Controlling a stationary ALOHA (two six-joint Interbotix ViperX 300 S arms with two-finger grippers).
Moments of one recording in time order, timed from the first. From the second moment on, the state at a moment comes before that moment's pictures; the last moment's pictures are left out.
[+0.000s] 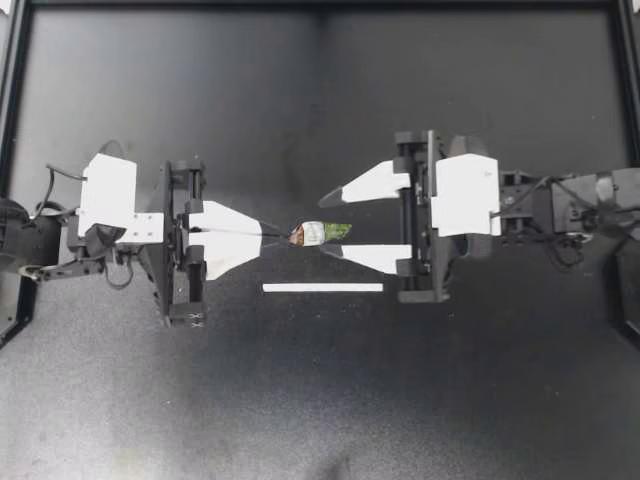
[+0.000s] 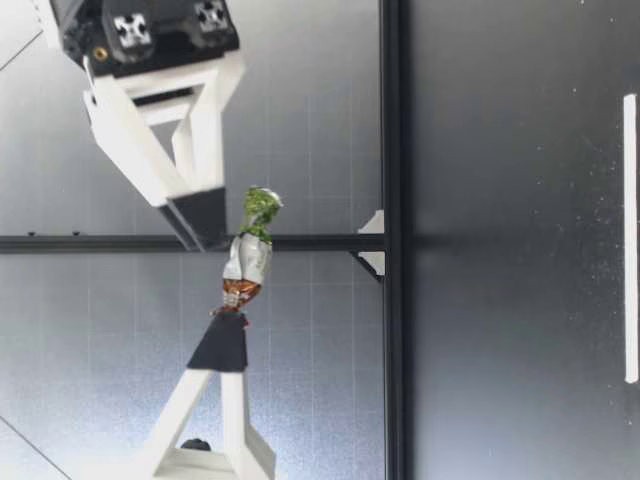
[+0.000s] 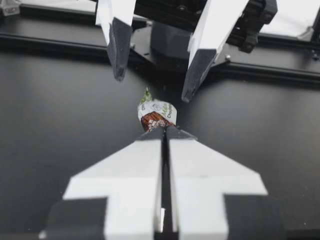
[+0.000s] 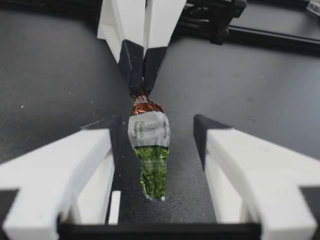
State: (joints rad) left arm -0.02 -0.19 0.99 -0.16 -0.70 0.02; right arm -0.08 -0.16 0.78 -0.03 -0.34 -0.19
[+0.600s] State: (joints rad) left arm -0.03 -0.19 0.99 -0.15 -0.70 0.02; right arm -0.07 -0.12 0.75 -0.03 -0.30 -0.19
